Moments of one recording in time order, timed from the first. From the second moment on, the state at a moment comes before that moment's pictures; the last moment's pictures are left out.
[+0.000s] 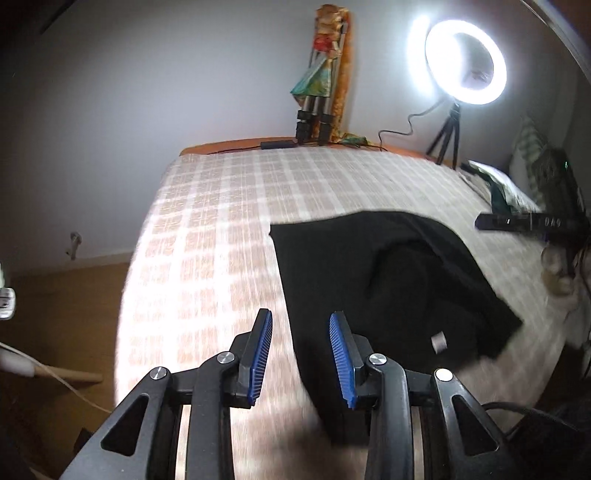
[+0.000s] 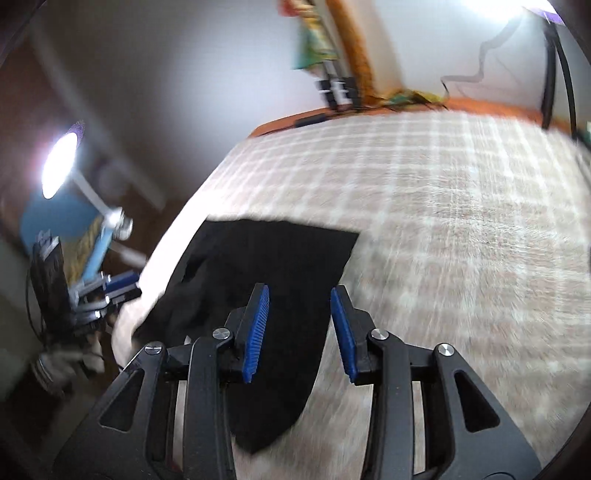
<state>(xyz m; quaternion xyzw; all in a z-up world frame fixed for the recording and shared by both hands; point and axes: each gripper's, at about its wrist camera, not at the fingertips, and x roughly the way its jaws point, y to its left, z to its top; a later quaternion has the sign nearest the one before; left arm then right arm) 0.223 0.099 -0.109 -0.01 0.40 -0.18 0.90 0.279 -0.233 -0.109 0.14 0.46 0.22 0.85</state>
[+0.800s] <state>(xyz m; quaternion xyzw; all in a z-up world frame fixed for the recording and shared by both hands) 0.331 0.078 -0.137 -0.06 0.42 -0.13 0.90 0.344 -0.215 -0.142 0.13 0.47 0.19 0.85</state>
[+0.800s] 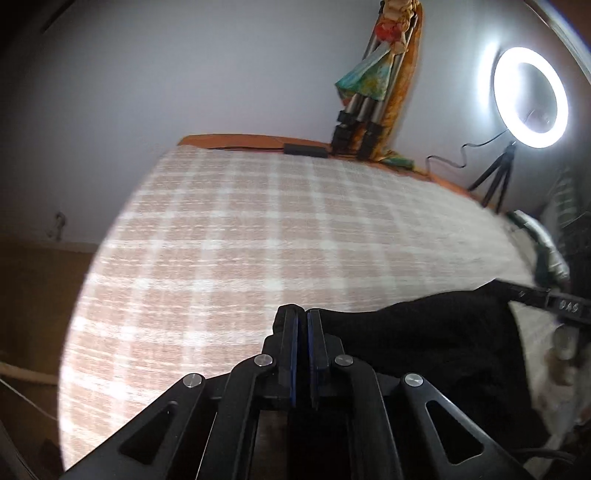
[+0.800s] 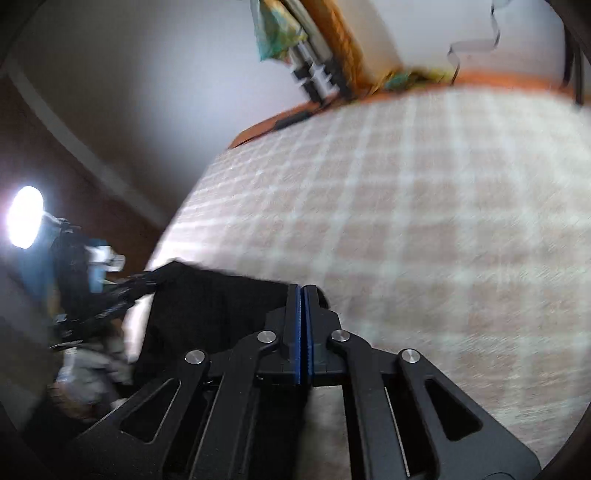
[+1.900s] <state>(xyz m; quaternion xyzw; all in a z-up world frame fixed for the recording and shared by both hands) 0.194 0.135 -0.156 -0.31 0.47 -0.18 0.81 0.292 -0.243 -0.173 0.31 0.51 0.27 0.75</state>
